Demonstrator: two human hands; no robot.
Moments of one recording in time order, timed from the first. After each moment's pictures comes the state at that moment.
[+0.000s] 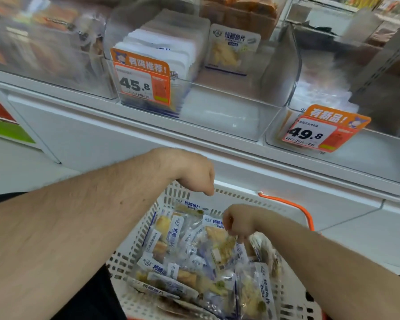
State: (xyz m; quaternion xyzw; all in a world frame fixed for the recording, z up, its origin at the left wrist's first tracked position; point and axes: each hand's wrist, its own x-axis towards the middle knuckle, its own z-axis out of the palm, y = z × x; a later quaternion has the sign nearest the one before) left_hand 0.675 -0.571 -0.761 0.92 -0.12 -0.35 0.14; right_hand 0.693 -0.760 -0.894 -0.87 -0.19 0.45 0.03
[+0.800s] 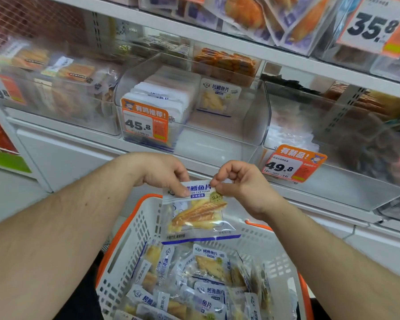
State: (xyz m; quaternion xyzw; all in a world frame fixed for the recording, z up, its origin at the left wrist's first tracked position) left_hand 0.675 -0.514 -0.732 0.89 -0.04 -0.27 0.37; right_hand 0.686 -0.735 -0.746 -0.75 -0.17 0.17 0.61
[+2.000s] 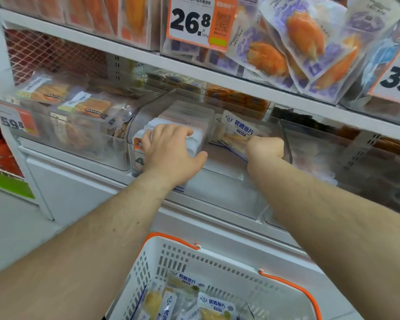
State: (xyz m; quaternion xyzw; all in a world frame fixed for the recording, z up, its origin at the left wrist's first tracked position) left_hand 0.736 -0.506 -0.703 0.93 0.13 0.27 0.23; right_hand 0.831 -0.667 -0.671 -0.82 0.12 -0.10 0.56
